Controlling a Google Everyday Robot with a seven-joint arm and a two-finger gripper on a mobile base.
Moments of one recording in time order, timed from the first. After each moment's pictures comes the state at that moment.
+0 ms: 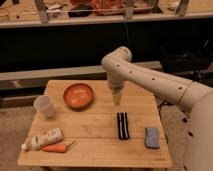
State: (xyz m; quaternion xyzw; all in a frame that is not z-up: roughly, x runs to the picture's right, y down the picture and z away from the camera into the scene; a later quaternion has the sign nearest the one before) arm 0.053 0.045 0.785 -0.31 -0.03 -0.07 0.95
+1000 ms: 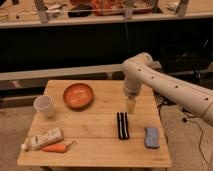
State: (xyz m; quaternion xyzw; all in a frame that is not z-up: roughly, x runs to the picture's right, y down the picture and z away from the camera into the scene) arm 0.127 0.083 0.766 -0.33 -0.03 0.00 0.94
